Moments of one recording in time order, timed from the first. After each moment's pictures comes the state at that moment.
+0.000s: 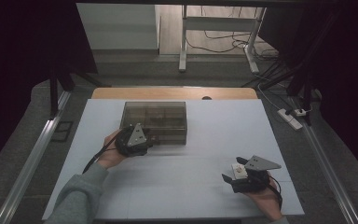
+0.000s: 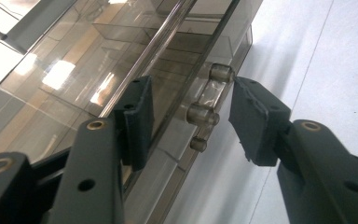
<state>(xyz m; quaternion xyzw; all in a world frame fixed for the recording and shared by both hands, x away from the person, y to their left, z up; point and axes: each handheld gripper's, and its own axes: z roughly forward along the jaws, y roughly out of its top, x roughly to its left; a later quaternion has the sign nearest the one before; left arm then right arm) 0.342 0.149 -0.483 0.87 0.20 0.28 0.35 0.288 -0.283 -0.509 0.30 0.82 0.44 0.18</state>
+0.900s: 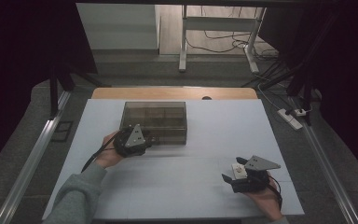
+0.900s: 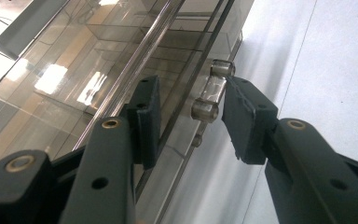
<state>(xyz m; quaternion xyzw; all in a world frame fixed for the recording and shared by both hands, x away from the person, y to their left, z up) 0.340 0.153 -0.481 0.88 0.18 0.27 0.35 0.289 -0.283 -0.510 0.30 0.83 0.44 0.18</state>
